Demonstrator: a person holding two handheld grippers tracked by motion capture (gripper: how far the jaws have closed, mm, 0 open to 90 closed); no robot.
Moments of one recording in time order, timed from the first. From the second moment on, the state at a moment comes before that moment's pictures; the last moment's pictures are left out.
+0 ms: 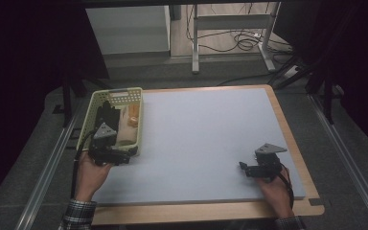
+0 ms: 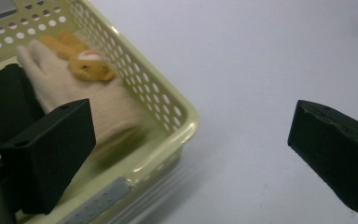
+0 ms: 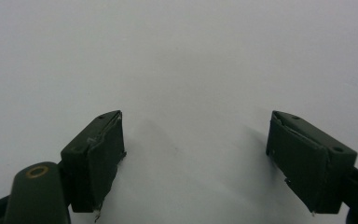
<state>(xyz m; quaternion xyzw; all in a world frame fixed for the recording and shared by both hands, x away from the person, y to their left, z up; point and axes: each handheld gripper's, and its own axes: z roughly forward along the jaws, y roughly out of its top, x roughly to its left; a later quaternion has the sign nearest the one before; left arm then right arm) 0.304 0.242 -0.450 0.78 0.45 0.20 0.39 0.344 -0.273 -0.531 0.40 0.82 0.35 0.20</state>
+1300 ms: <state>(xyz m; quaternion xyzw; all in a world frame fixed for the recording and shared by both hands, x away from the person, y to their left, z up) 0.264 0.105 -0.513 0.84 0.33 0.12 0.41 0.344 -0.273 -0.531 0.40 0.82 0.35 0.21</state>
